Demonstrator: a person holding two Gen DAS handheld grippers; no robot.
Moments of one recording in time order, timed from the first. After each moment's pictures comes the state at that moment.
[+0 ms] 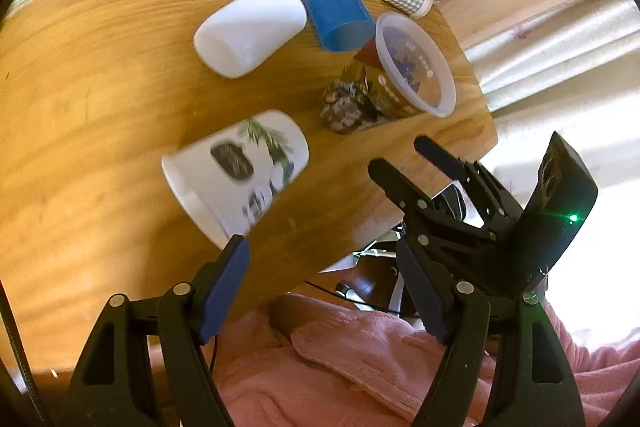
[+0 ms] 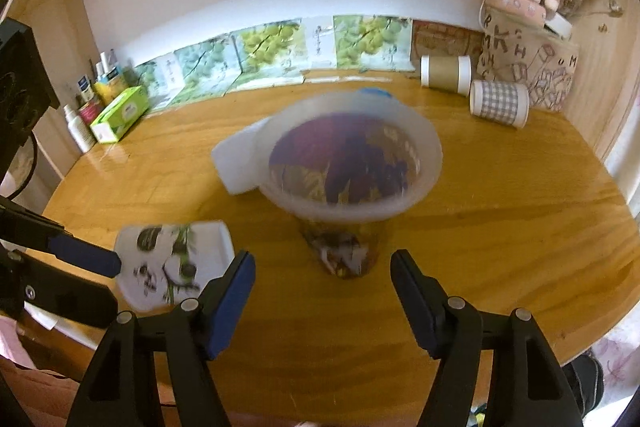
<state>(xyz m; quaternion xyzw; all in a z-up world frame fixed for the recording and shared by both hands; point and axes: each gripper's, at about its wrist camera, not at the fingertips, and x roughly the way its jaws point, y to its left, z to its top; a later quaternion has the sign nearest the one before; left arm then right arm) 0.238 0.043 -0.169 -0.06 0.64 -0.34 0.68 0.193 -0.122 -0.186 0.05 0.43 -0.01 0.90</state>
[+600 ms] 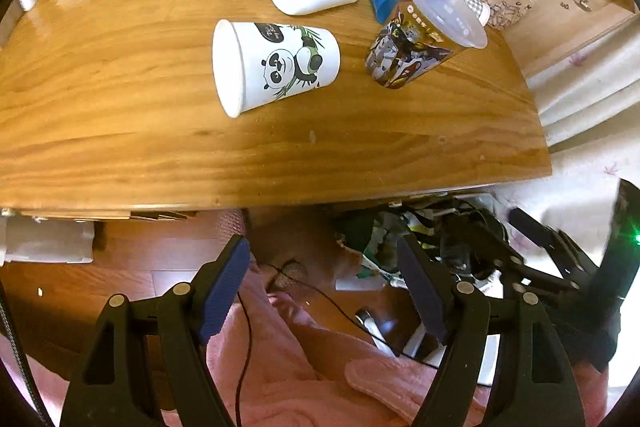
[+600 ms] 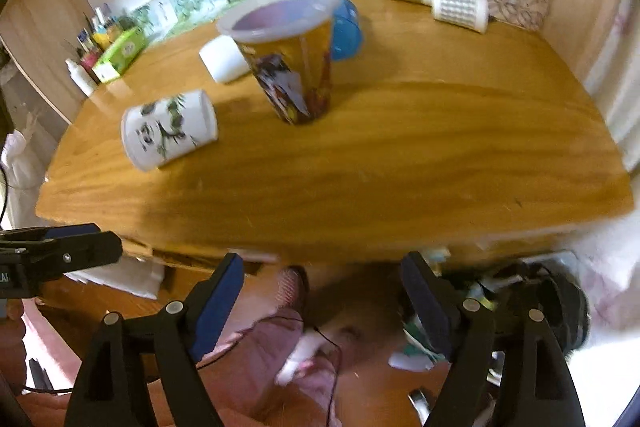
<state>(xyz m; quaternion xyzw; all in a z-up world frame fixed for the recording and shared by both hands) 0.137 0.025 -0.178 -0.08 0.62 -0.17 0.76 0.104 -0.161 -0.181 0.06 0.55 -0.01 0.83</state>
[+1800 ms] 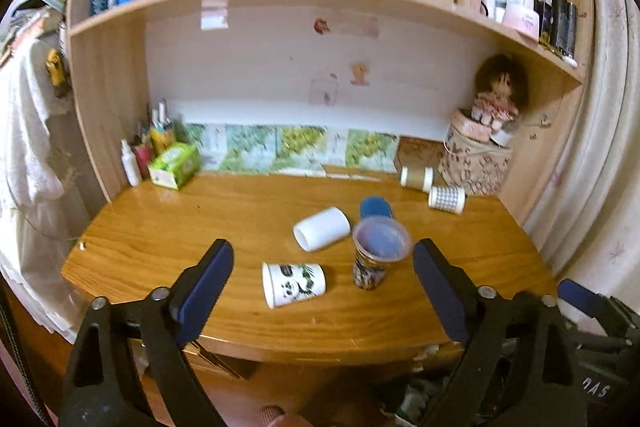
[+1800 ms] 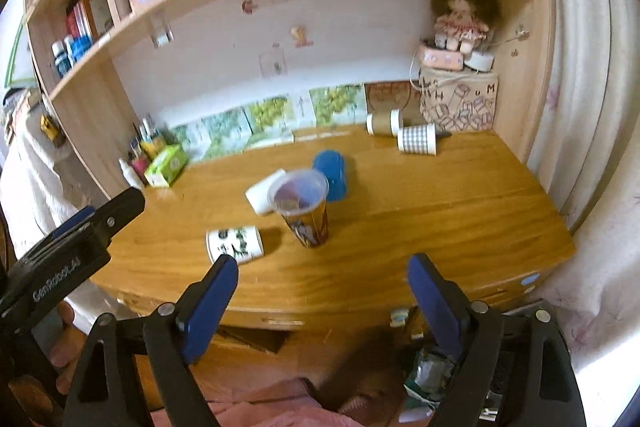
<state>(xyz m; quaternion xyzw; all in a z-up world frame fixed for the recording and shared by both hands) 0.059 0.008 -0.009 -0.04 0.28 -0.05 0.96 0.036 -0.189 -0.016 0.10 0.37 -0.01 0.92</state>
